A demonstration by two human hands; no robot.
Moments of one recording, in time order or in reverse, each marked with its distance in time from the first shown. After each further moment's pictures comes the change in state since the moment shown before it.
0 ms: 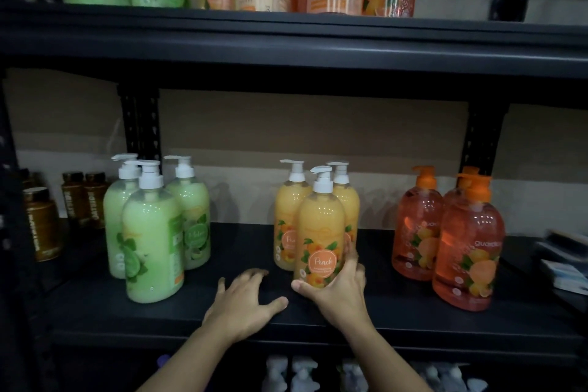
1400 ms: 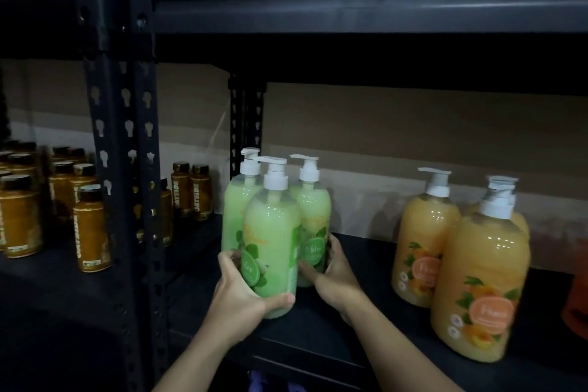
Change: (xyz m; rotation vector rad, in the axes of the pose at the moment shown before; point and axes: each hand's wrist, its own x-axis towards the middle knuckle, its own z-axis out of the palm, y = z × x) left_hand -0.018 -0.161 -0.082 -0.686 0.488 -0.168; right_hand 0.039 -0.091 0.210 0.363 -0.486 -0.097
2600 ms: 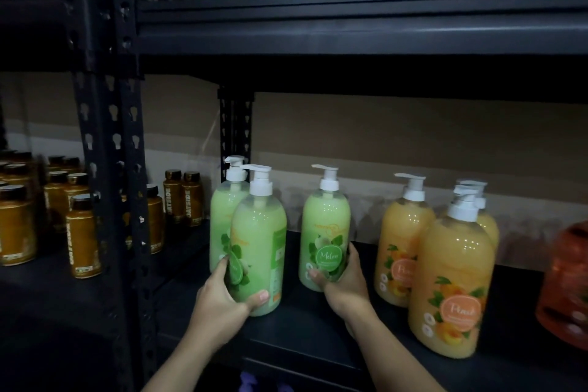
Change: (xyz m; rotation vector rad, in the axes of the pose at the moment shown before) left_hand -0.001 -0.001 0.002 0.053 0.025 -0.067; right_hand -0.017 0.004 -0.037 -0.078 0.256 0.008
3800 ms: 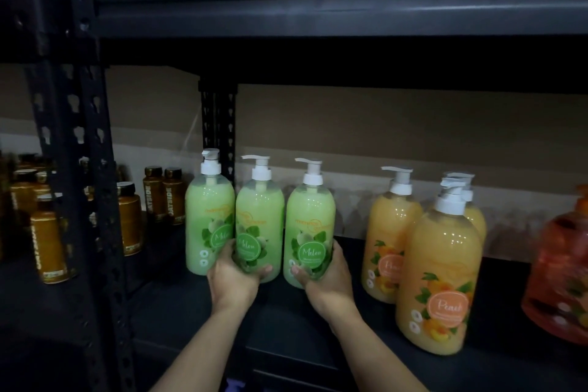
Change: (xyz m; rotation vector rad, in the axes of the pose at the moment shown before) left_hand 0.039 0.015 0.061 -0.077 0.232 -0.066; right_hand 0.012 0.019 0.014 -0.129 0.066 -0.011
